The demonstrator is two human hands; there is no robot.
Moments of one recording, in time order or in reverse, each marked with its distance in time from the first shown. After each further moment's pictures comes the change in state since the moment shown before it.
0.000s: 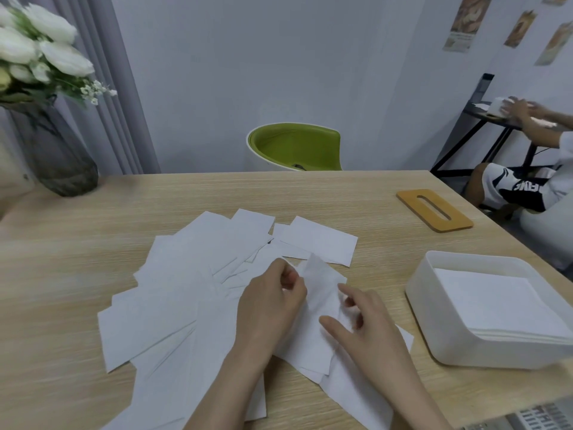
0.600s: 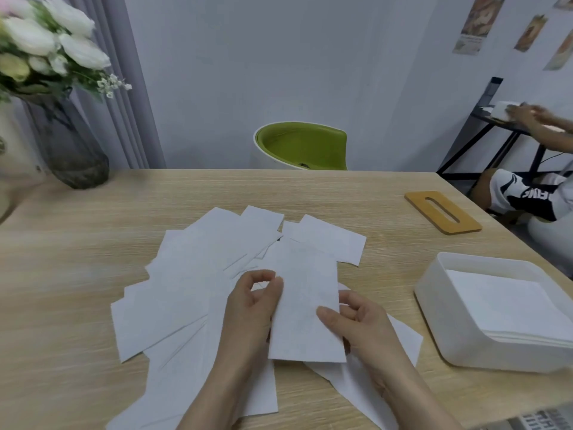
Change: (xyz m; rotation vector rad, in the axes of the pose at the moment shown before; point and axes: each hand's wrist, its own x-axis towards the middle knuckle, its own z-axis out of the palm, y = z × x) left_hand -0.025 -0.018 -0.030 -0.596 -0.027 -0.361; right_hand 0.000 -0.034 0.006 0.760 -0.199 0.296
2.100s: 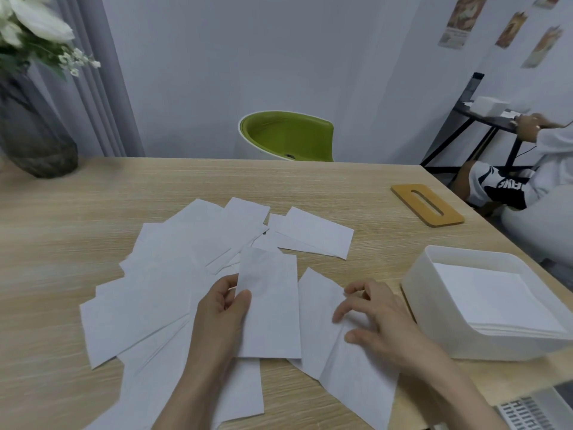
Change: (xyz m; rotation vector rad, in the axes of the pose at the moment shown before) left_hand 0.014 -0.027 -0.016 0.032 0.027 -0.010; right_hand 0.022 0.008 -0.070 -1.170 -0.151 -0.372
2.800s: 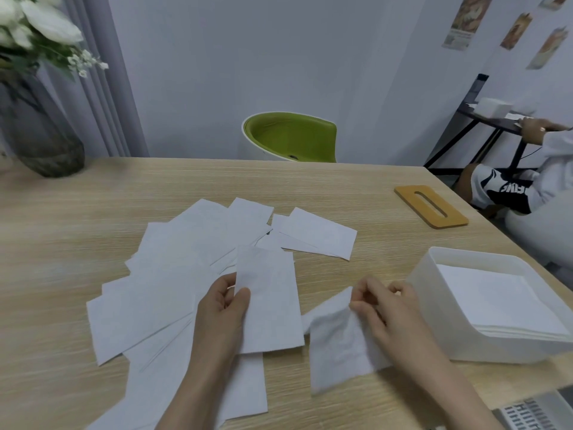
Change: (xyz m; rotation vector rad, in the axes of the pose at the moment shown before) left_hand -0.001 0.001 -0.001 -0.063 0.046 -0.003; right_hand -0.005 -0.016 0.001 0.038 0.326 0.010
